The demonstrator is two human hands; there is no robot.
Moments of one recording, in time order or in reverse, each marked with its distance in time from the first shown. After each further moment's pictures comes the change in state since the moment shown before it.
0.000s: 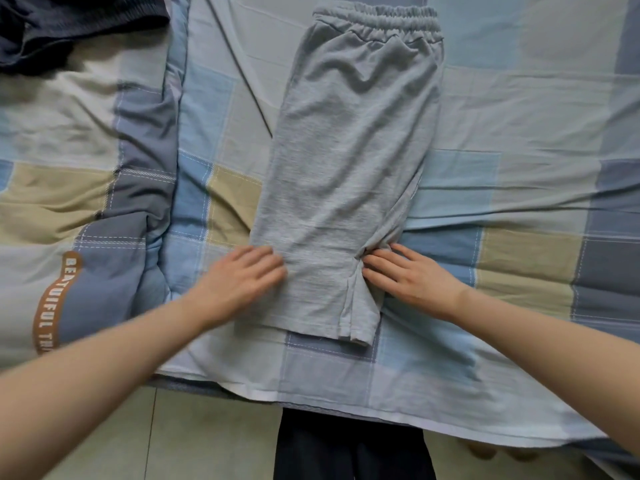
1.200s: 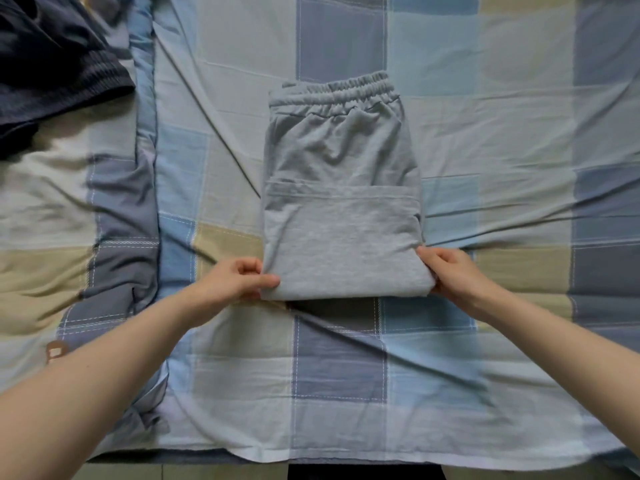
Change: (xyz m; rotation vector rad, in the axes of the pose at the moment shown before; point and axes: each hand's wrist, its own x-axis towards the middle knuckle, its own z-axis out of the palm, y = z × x) left_hand 0.063 -0.063 -0.006 -1.586 -0.289 -0.977; right_hand 0.000 0.045 -0.011 1.607 0.313 1.463
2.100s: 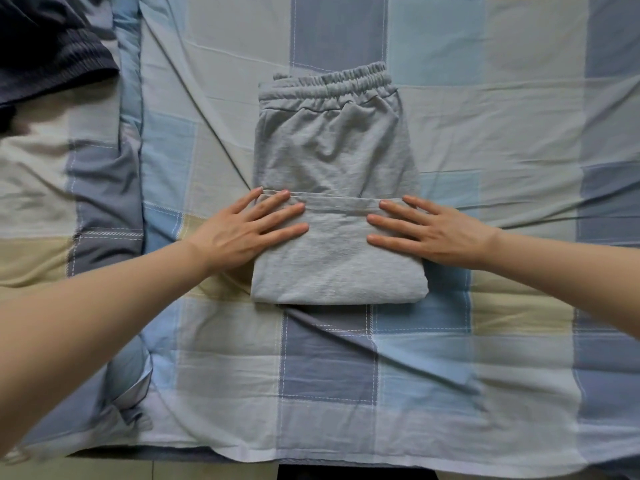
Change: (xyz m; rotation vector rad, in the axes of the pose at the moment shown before) left_hand 0.056 0.029 -0.018 1.960 0.155 0.930; right_hand 0.055 -0.045 -0.037 -1.955 -0.182 -1.516
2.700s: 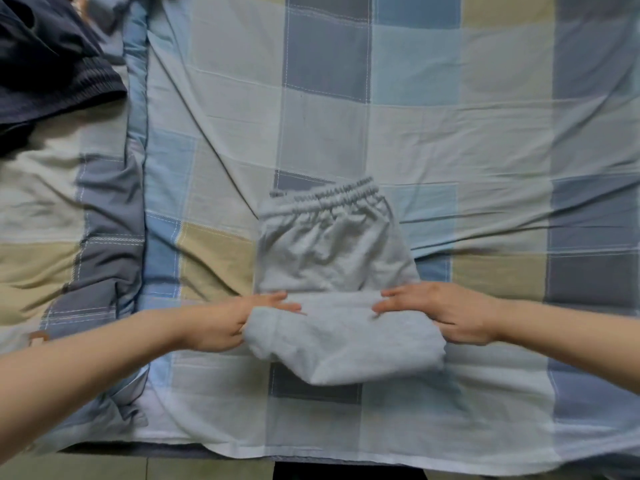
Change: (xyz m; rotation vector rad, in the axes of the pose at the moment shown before) left_hand -0.046 0.070 -0.057 -1.113 -0.288 0.080; right_hand -0.047 -0.060 -0.065 1.116 -0.250 0.147
